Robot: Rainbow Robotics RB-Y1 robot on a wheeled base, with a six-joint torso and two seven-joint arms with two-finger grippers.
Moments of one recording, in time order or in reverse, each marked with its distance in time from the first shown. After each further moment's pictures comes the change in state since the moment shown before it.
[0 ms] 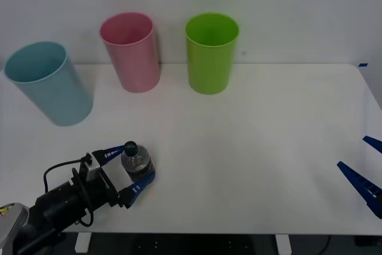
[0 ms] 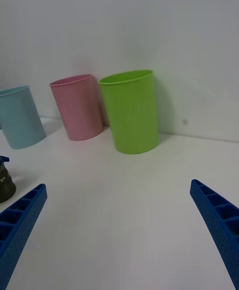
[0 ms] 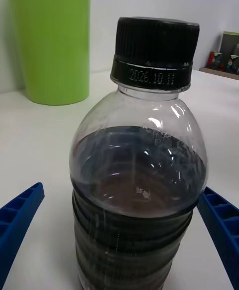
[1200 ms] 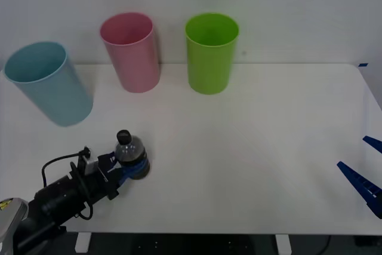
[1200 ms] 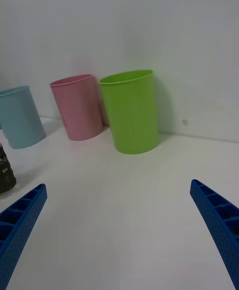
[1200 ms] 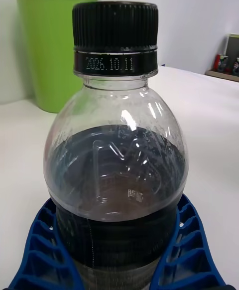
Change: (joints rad) right arm 0.000 0.000 0.000 0.000 0.000 0.000 0.000; left arm -0.026 0.000 0.023 -0.001 0.002 0.005 0.004
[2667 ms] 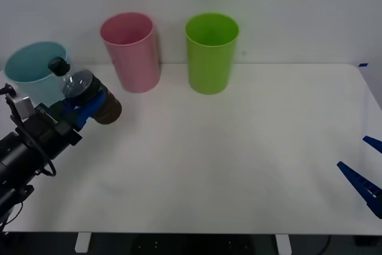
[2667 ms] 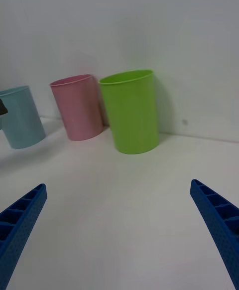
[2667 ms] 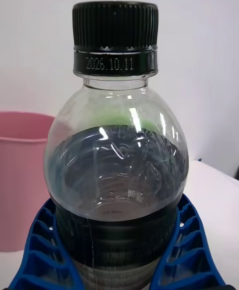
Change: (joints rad) right arm 0.000 0.000 0.000 0.000 0.000 0.000 0.000; left arm 0.025 0.003 0.181 -0.444 0.026 0.158 0.536
